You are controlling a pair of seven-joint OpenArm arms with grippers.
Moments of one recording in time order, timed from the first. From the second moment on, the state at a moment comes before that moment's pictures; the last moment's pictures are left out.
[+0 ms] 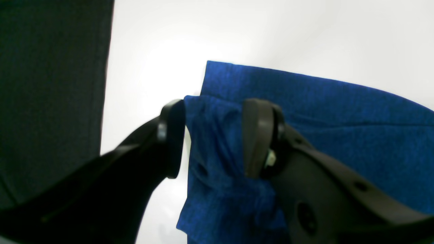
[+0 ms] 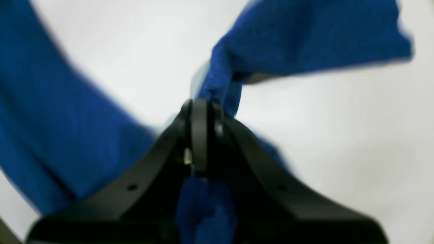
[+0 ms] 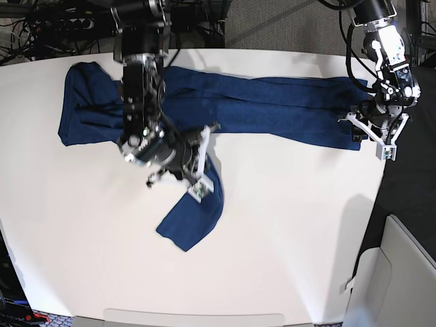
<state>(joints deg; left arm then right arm) 6.6 -14.4 -25.9 94.9 -14.1 -19.4 52.2 6.1 -7.2 -7.0 99.1 -0.9 38.7 -66.8</state>
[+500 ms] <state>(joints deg) 6.8 -13.3 -26.1 94.8 -14.1 -19.4 52.2 -6.9 -7.9 -14.9 112.2 6.3 38.9 -66.3</state>
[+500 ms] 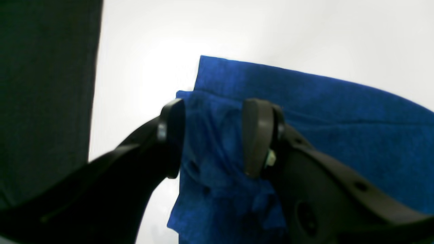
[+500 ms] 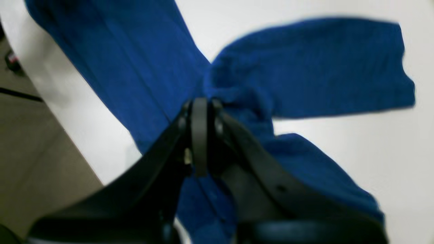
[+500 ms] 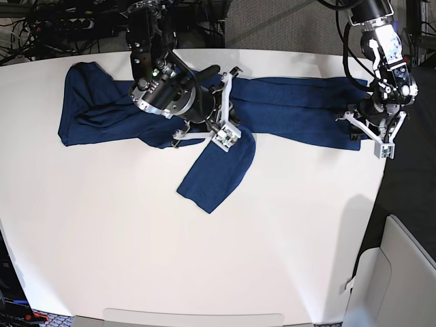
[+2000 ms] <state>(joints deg) 6.7 -12.0 -26.1 94.8 -14.1 -19.4 52.4 21.6 -8.0 3.8 63.8 -19.1 38.9 -38.1</state>
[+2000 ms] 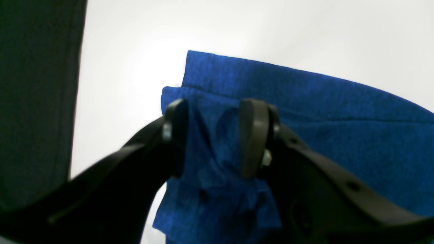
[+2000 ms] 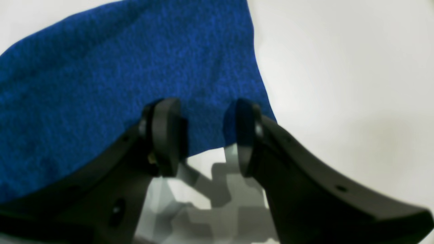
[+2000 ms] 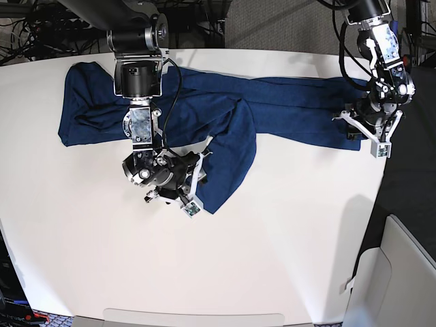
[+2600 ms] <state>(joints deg) 6.6 -11.8 -29.8 94.8 -14.2 -19.6 52.2 22.4 -7.7 -7.7 61.3 -1.8 38.9 -46.1</state>
